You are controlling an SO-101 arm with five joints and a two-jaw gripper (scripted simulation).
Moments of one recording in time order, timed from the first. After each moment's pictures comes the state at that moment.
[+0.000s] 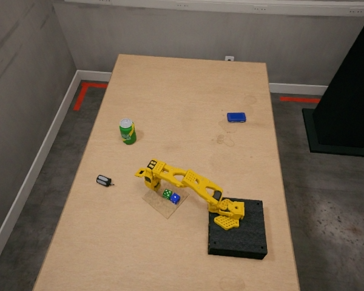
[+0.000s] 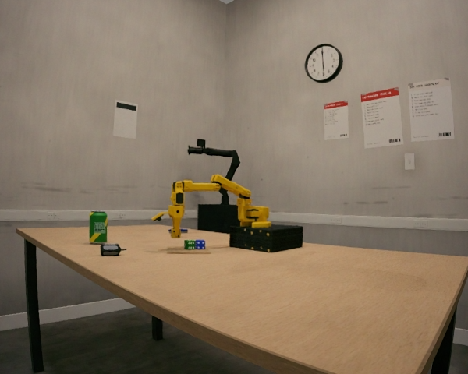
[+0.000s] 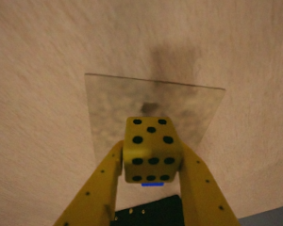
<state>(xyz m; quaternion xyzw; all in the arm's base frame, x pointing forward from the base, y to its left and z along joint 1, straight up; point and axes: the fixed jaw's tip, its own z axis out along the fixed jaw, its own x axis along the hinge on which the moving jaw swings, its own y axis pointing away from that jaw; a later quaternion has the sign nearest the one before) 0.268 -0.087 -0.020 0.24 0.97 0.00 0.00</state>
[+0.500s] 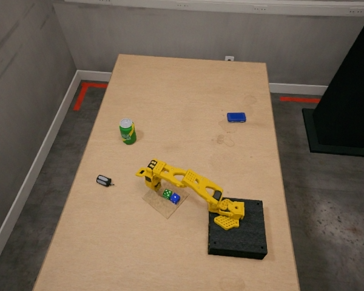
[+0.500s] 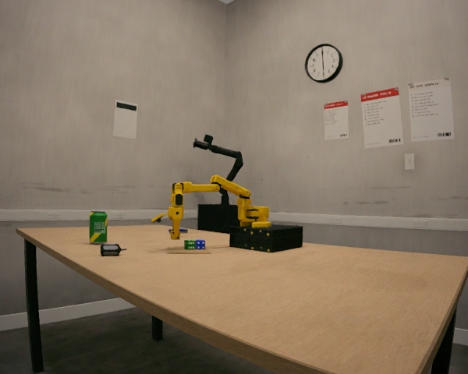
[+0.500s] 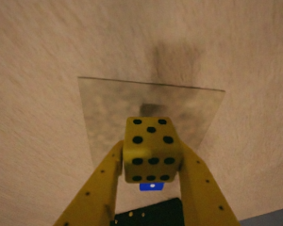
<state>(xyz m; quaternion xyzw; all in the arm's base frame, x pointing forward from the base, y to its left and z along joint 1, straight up) 0.267 -0.091 -0.025 0.25 0.97 0.00 0.00</state>
